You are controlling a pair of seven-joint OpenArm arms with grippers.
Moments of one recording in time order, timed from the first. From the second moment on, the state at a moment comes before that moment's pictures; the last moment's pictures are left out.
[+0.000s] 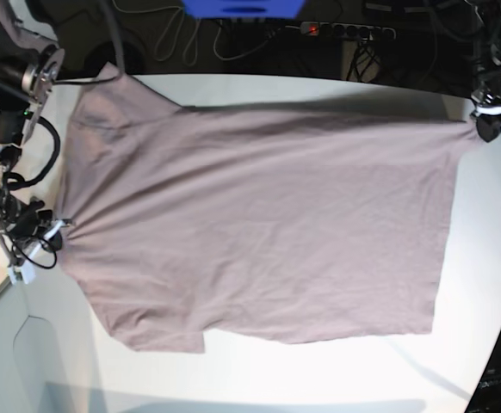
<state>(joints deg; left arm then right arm) 24.2 -5.1 -46.1 93.7 -40.9 -19.0 33.1 19.2 18.3 27.6 50.7 -2.0 39.6 -31.0</state>
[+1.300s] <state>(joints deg) 23.3 -4.6 -45.9 93.8 -41.1 -19.1 33.1 -23.6 -6.4 36.0 103.7 -2.0 39.9 -45.0</state>
